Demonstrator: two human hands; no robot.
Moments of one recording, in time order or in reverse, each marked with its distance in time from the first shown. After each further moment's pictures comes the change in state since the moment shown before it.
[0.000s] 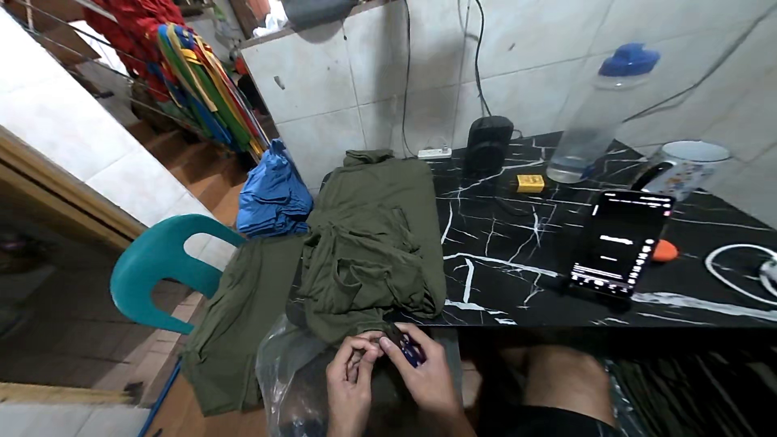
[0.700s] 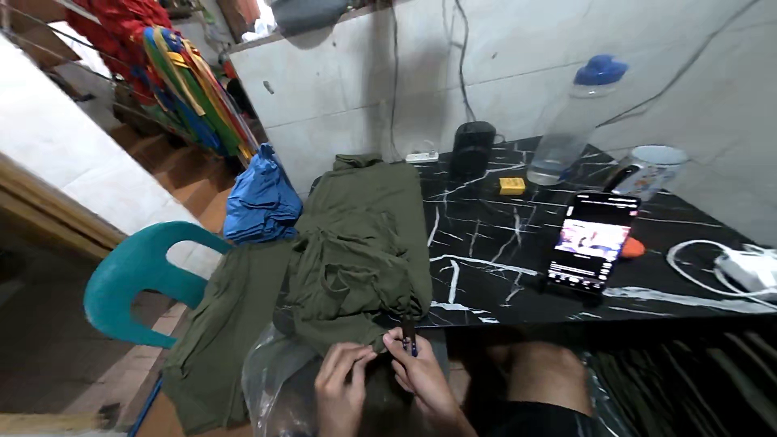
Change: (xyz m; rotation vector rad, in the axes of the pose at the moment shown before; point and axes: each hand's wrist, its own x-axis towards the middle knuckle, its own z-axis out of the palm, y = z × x) left_hand -0.003 -0.015 0.002 0.544 0.053 0.271; right_hand 0.004 -0.005 -0.019 0.582 -0.146 0.567
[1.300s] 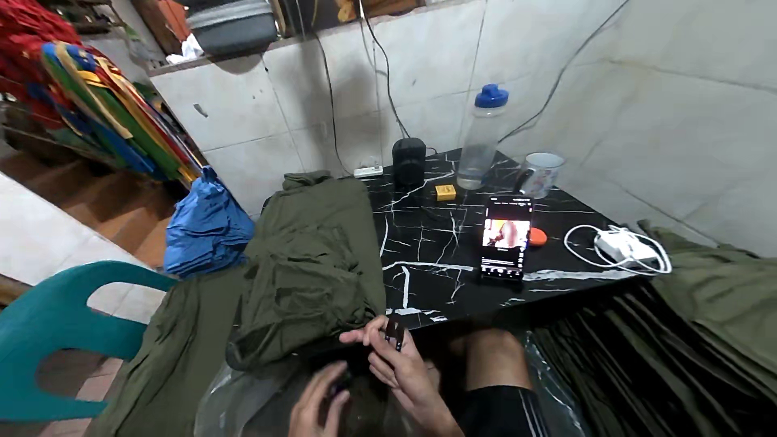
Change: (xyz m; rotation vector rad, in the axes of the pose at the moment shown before) left_hand -0.012 -0.004 -0.014 -0.158 -0.489 -0.211; right_hand 0.001 -0.034 -0.014 0.243 -0.291 -0.355
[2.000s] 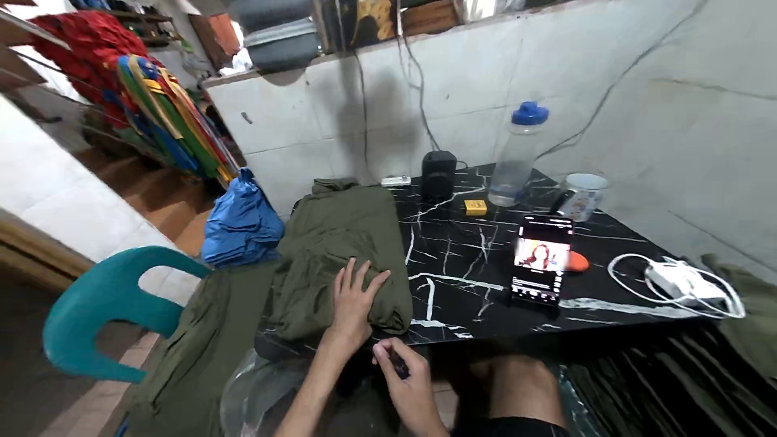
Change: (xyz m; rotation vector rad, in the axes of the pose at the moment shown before) left_hand 0.176 0.014 0.008 0.698 -0.114 0.199; right_hand -0.001 0.046 -0.007 -0.906 0.251 -0.359
